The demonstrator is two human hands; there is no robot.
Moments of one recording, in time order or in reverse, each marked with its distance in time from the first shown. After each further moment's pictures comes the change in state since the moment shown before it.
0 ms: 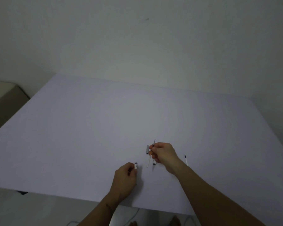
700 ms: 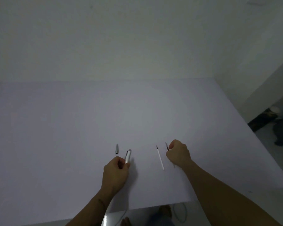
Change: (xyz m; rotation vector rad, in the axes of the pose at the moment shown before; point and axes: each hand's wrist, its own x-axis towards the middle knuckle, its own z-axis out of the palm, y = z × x) left_hand 0.019 0.042 0.053 0.015 0.008 -0.001; right_hand 0.002 0.055 -0.142 -0.664 0.441 0.036
